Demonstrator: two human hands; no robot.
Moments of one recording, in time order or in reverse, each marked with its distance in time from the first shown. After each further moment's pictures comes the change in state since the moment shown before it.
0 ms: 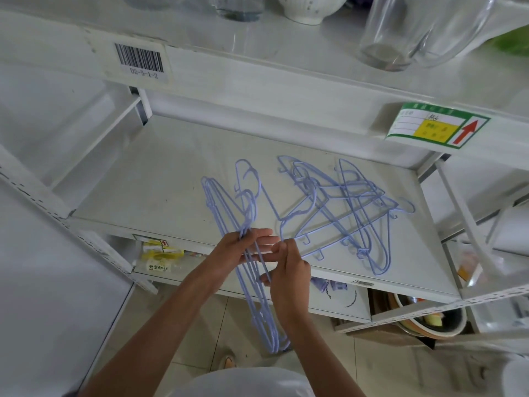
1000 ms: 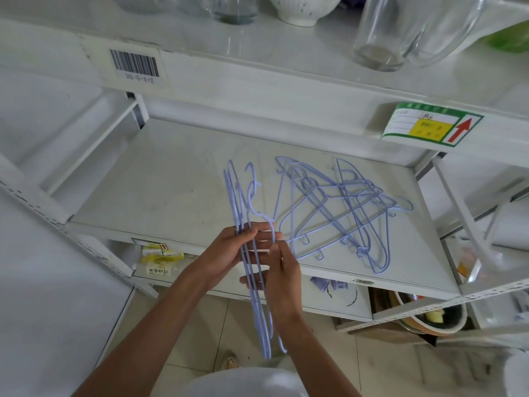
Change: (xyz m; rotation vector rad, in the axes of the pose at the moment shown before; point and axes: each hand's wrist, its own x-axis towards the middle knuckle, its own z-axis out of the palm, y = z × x) left_hand -0.008 0.023 -0.002 -0.006 -0.115 0.027; right_hand -0.012 -0.025 0.002 0.561 -0.134 0.087
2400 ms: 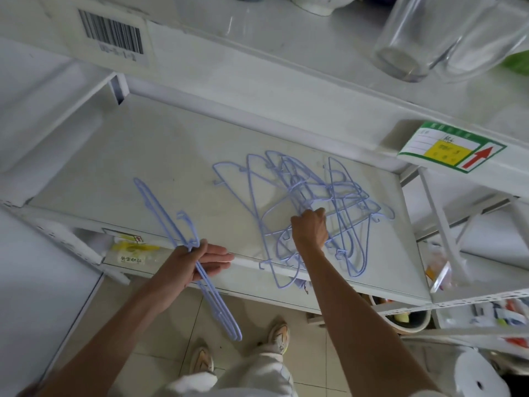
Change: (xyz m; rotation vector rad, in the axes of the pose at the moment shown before) left_hand -0.019 -0.038 -0.038 -0.104 0.231 -0.112; right_hand 0.182 0.018 -0.088 -1.230 0.310 0.125
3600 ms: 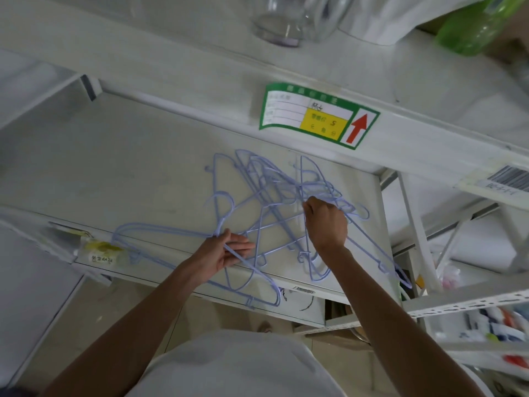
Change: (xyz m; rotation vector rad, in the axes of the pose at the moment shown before) left_hand 0.118 -0.057 0.142 -0.189 -0.021 -0.165; right_hand 0.076 0.122 -0.070 -0.093 0.284 -0.481
